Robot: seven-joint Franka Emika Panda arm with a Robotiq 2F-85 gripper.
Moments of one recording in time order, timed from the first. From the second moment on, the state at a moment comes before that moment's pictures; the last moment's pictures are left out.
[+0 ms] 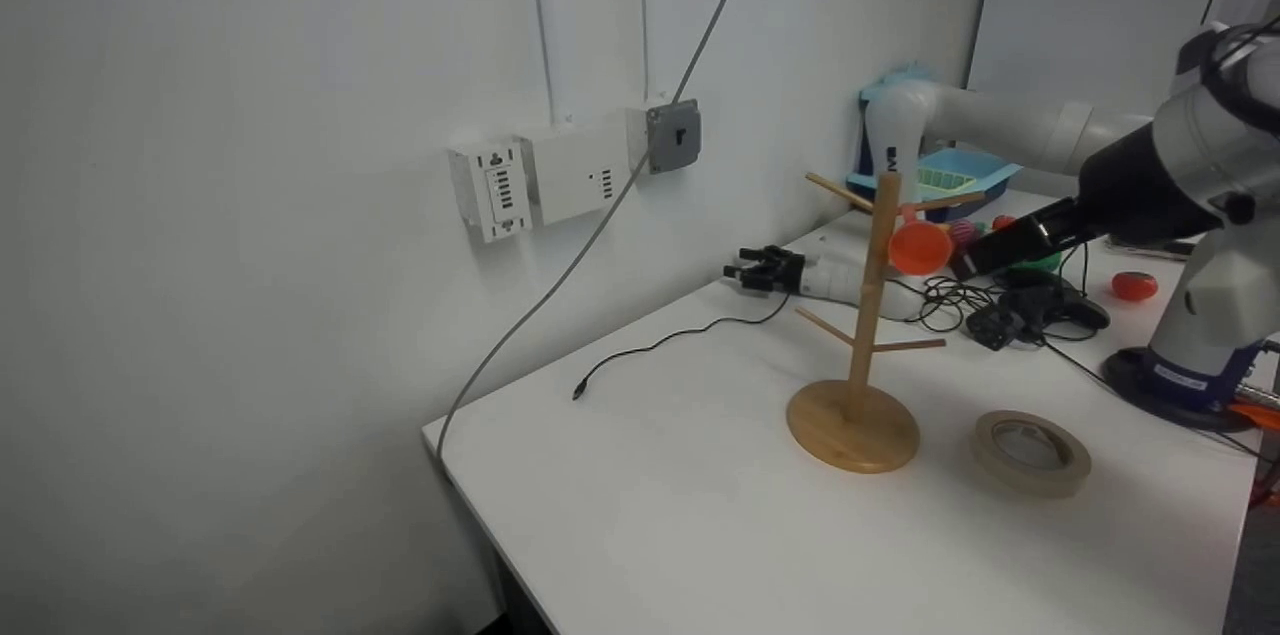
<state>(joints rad) -1.37 -0.37 1.35 -2.63 -0.22 3.28 0.60</state>
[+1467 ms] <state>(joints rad) -1.79 -0.55 1.77 -2.56 0.13 3.47 0.47</state>
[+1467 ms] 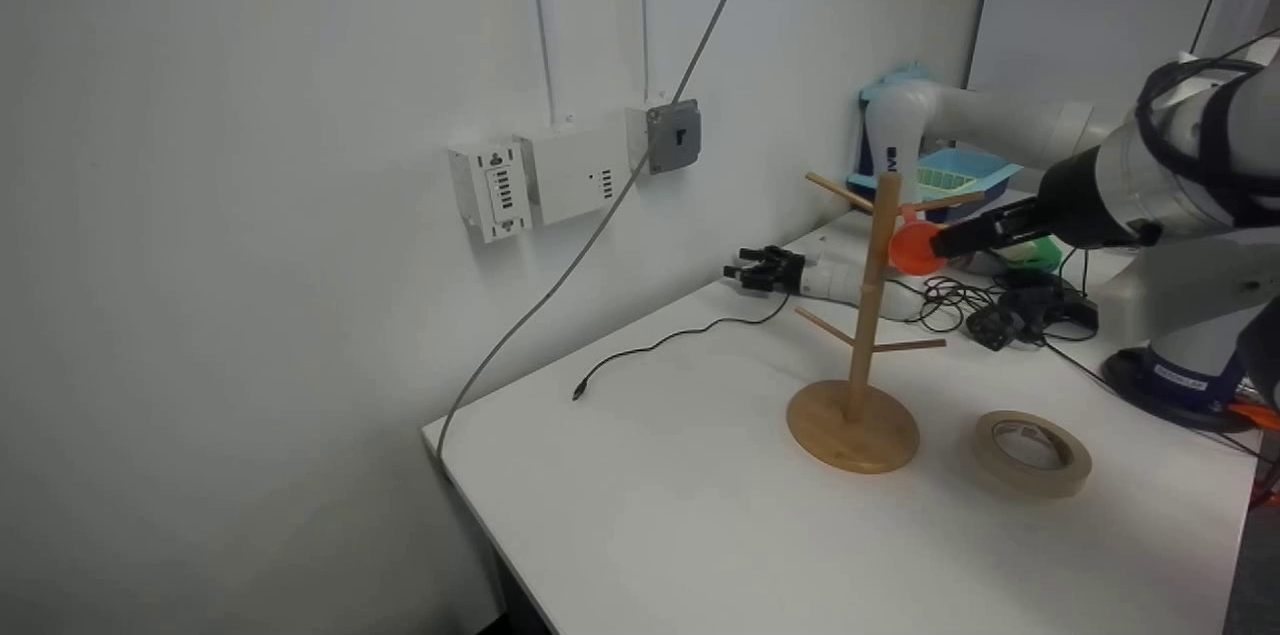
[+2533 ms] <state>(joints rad) -1.89 -0.58 1.88 -2.52 0.13 3.52 0.47</state>
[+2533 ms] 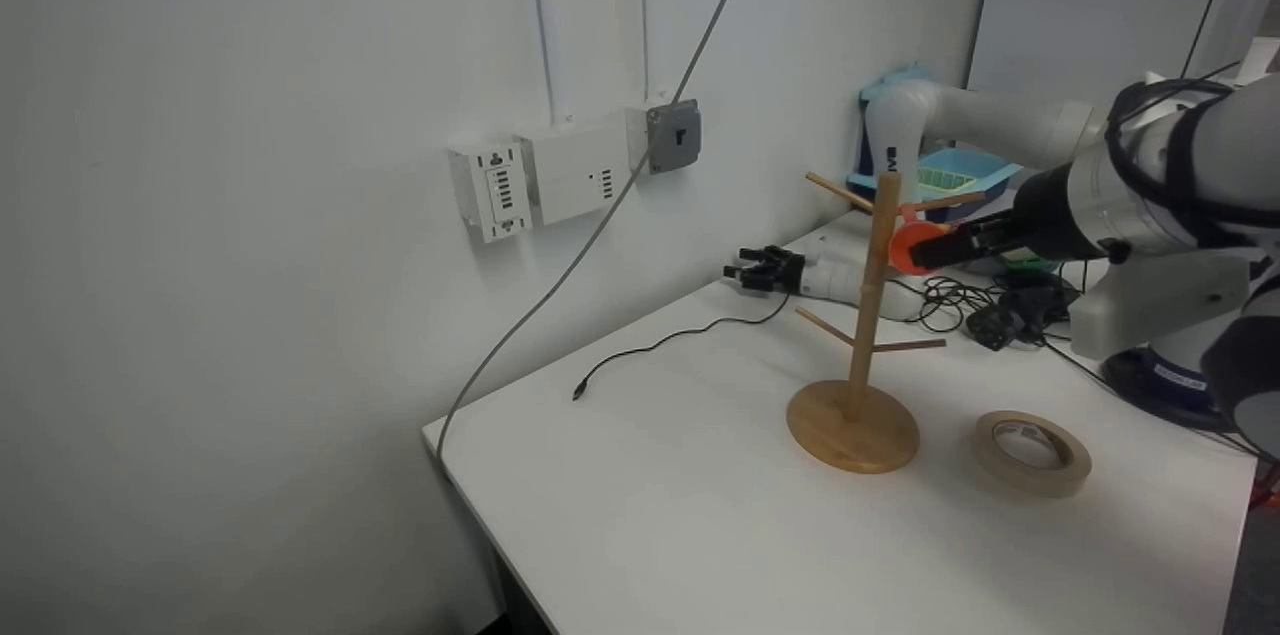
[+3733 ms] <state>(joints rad) -1.93 -0.60 1.92 -2.51 0.13 3.54 0.47</state>
